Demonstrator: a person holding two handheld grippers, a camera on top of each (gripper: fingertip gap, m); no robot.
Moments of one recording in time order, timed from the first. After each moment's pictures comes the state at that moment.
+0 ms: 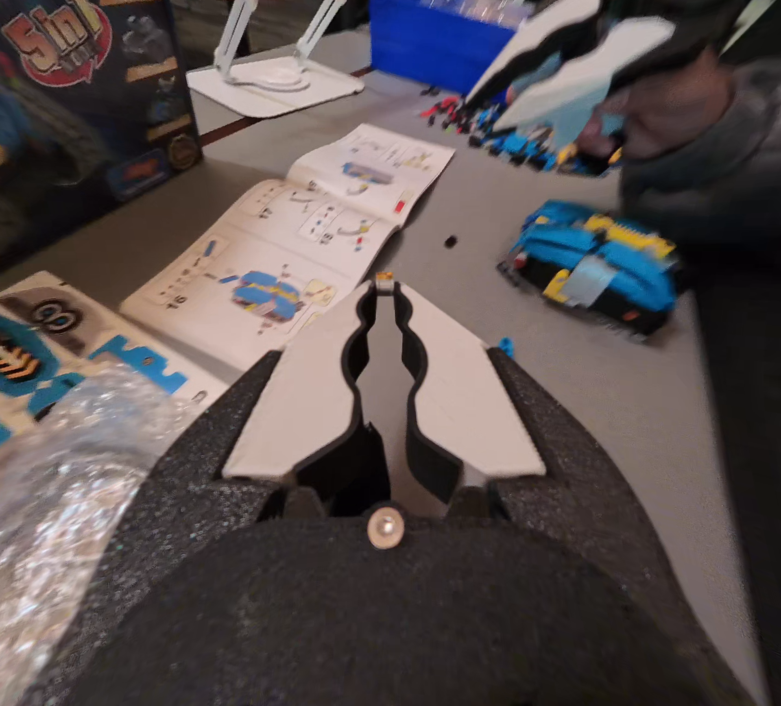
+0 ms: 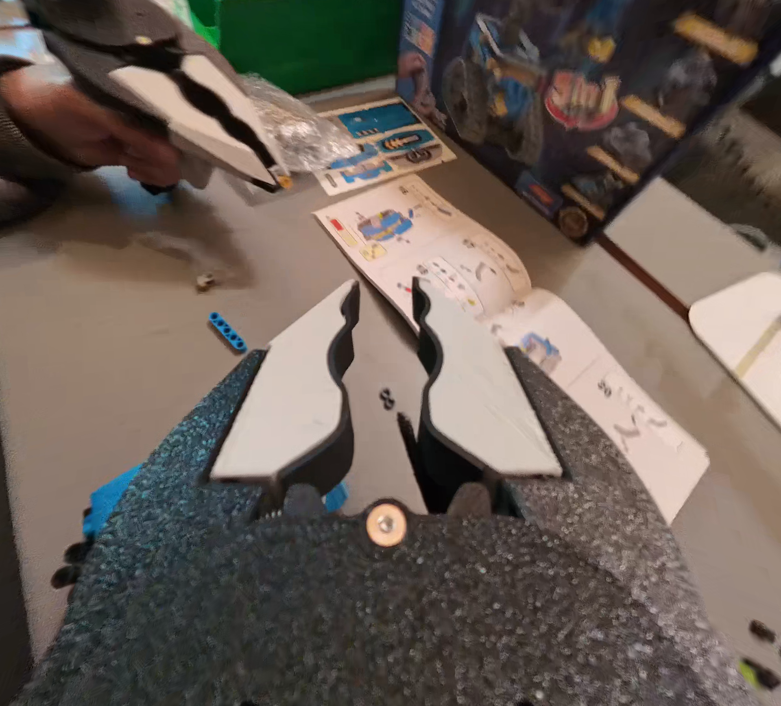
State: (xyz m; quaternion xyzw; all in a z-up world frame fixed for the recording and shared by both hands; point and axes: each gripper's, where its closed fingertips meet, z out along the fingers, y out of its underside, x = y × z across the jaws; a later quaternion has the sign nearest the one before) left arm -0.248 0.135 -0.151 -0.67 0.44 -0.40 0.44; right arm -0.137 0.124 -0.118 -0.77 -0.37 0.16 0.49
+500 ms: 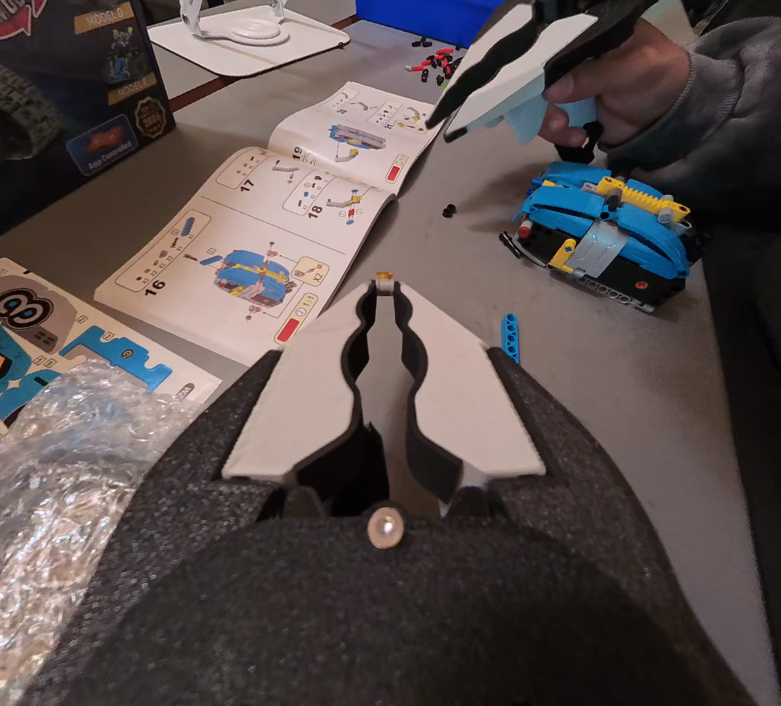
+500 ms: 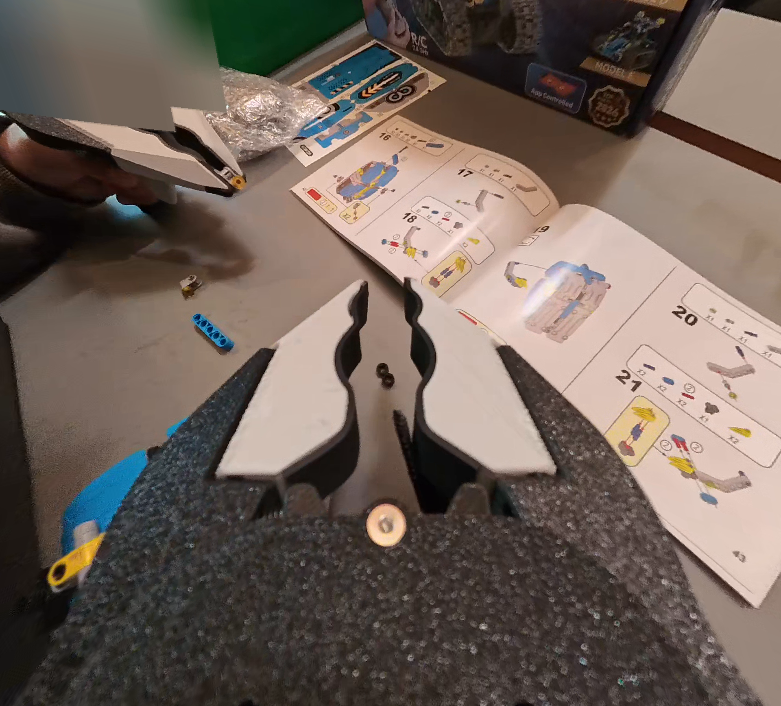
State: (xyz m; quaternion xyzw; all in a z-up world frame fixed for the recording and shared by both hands) left arm -0.245 0.134 -0.172 -0.68 0.48 -0.38 0.41; right arm -0.118 0.143 -0.165 -0.82 -0.28 0.24 0.44
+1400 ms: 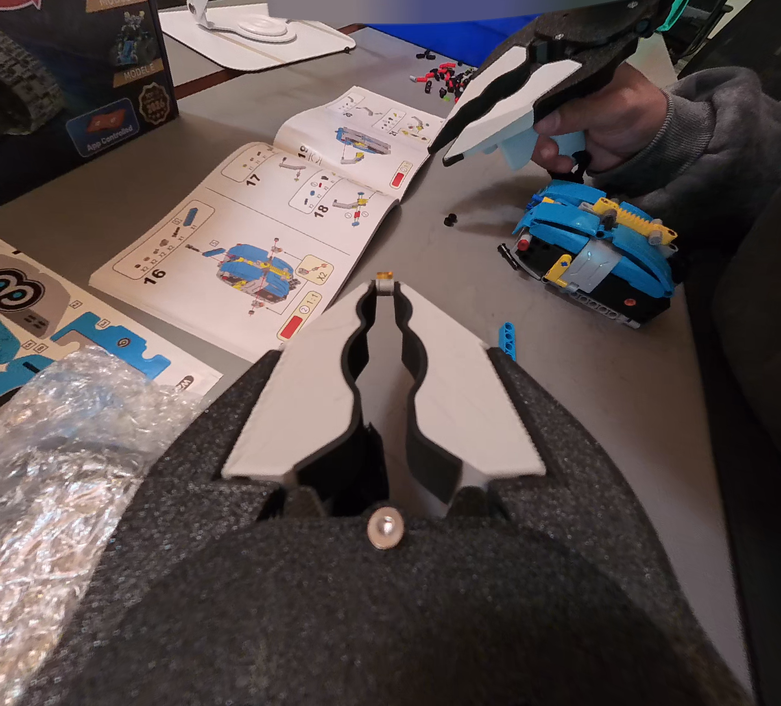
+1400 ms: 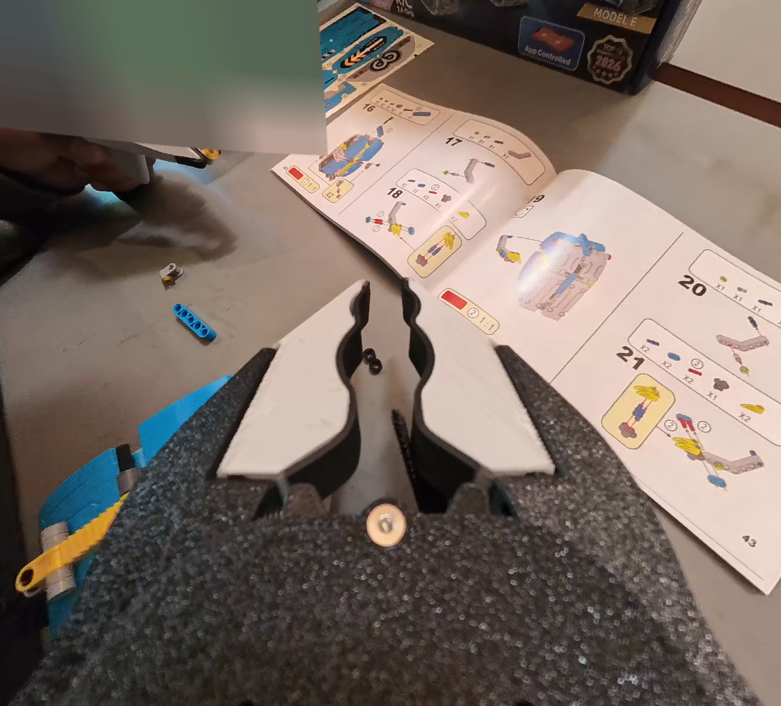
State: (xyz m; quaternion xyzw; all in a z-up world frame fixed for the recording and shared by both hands) left arm -0.248 0.140 -0.170 -0.69 0.45 -0.40 0.40; right arm -0.111 0.146 -0.181 -0.83 -0.27 0.24 0.42
